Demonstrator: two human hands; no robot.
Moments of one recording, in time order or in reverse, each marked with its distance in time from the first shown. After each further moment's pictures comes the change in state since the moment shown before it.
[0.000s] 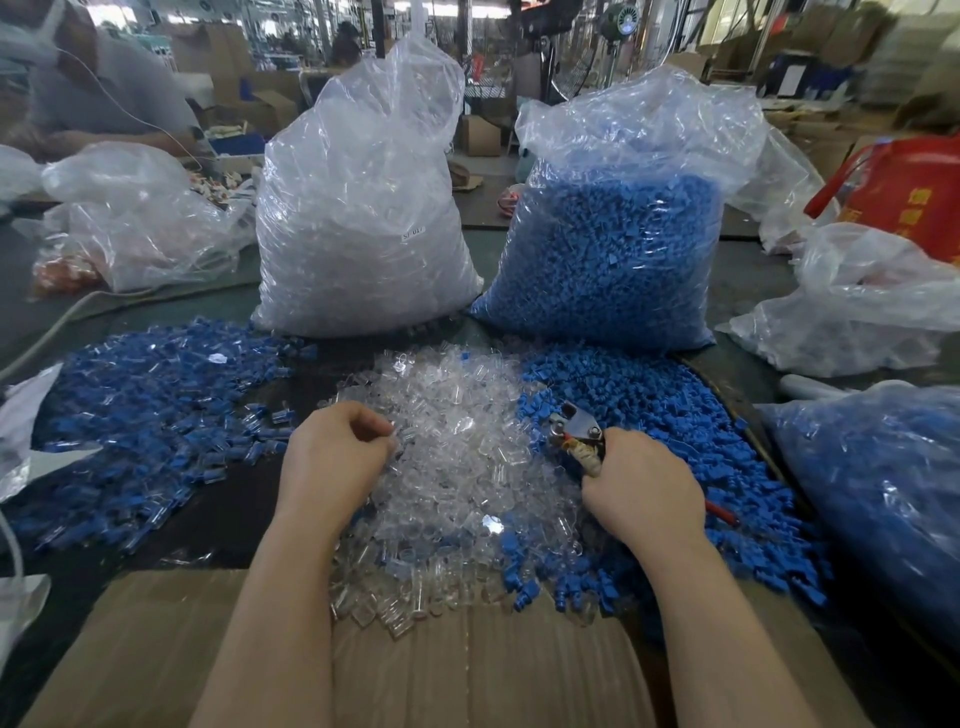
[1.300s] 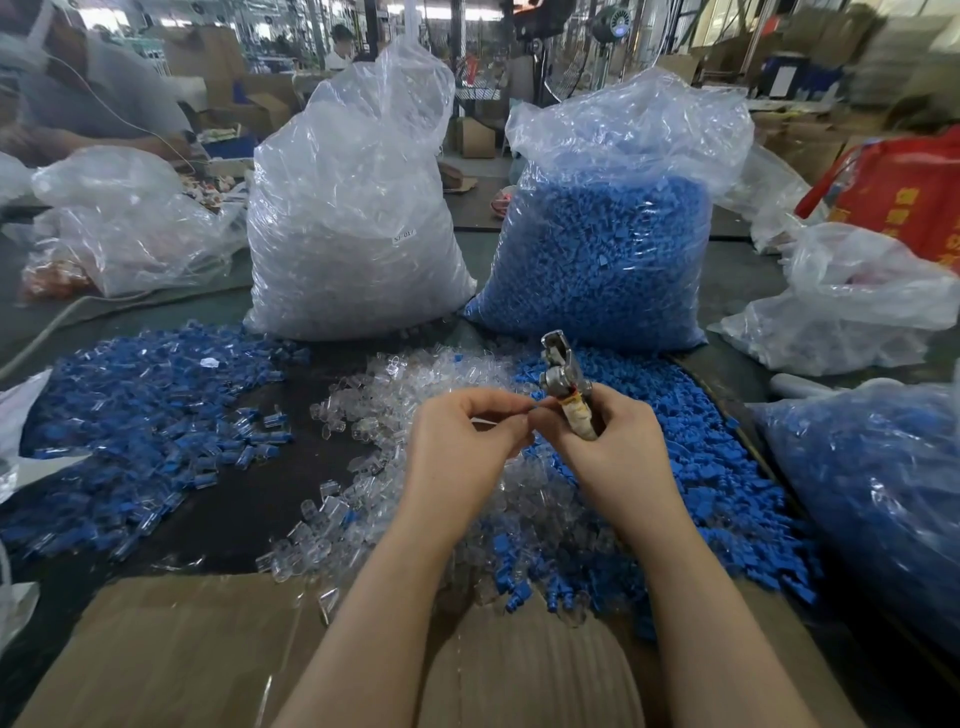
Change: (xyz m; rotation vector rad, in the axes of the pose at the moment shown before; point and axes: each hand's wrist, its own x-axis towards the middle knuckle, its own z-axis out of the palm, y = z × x) left_hand -0.043 0.073 0.052 -0.544 -0.237 0.144; right_hand -0.002 -0.016 -0.013 0.891 0.132 -0.214
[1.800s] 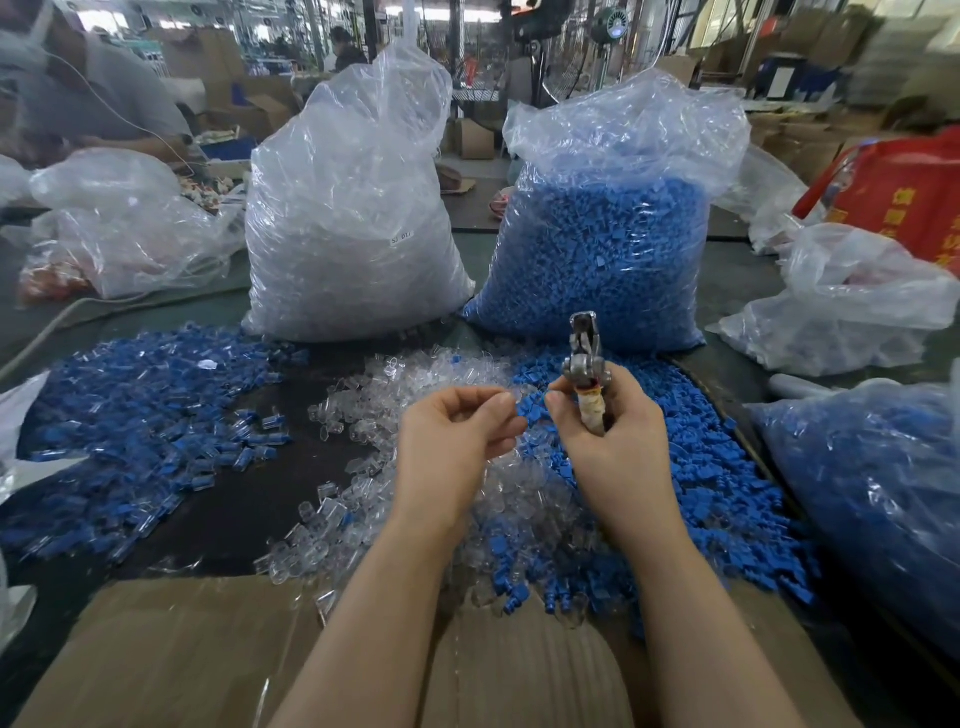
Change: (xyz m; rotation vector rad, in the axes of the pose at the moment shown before) left_hand 0.002 -0.001 0.000 -0.357 0.062 -0.112; right_hand -0.002 -0.006 0.003 0.129 0.128 -0.087
